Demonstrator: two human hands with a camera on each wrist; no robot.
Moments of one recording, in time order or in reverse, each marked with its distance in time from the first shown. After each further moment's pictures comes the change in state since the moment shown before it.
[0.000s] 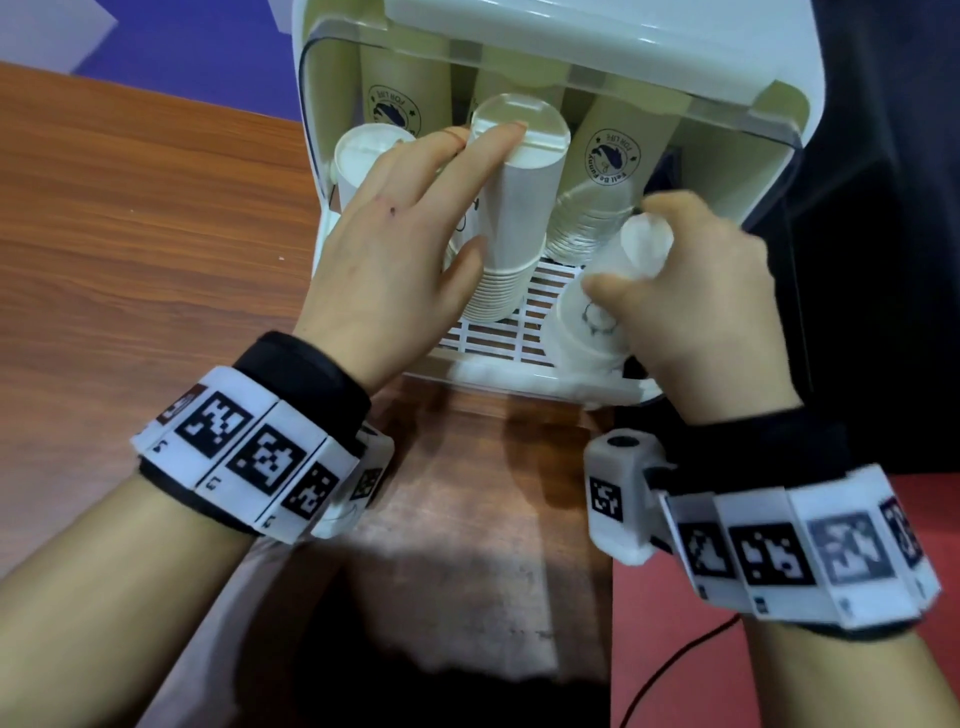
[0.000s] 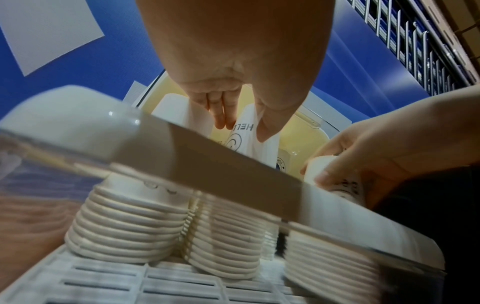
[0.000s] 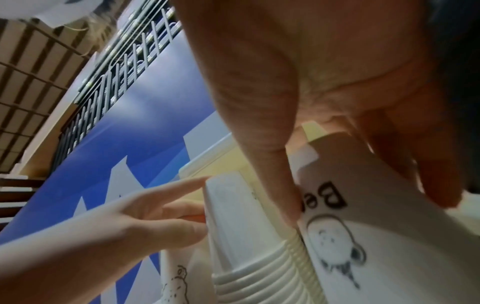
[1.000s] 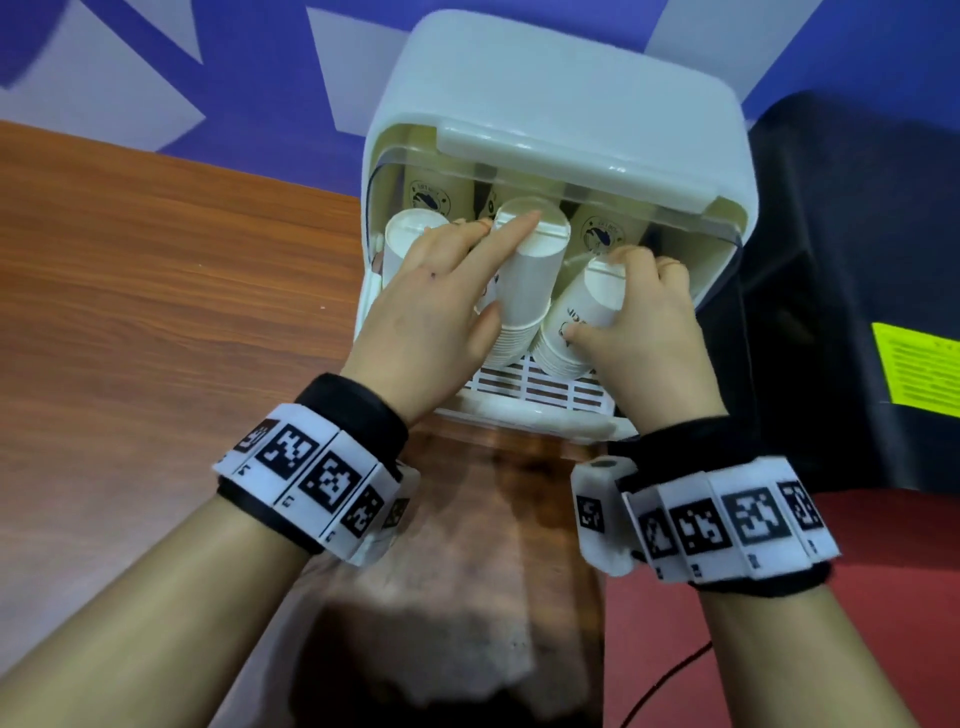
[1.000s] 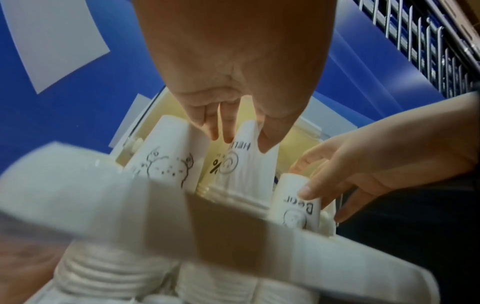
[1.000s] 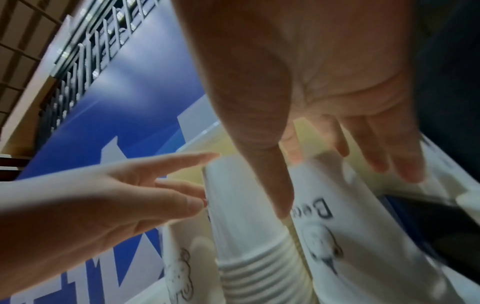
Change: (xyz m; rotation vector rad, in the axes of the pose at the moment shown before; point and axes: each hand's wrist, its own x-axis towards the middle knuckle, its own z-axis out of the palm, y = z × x) left_hand -0.002 0.008 -0.010 -0.074 0.021 0.061; right_hand 0.005 -0.011 0.005 0.052 -0.030 -0.060
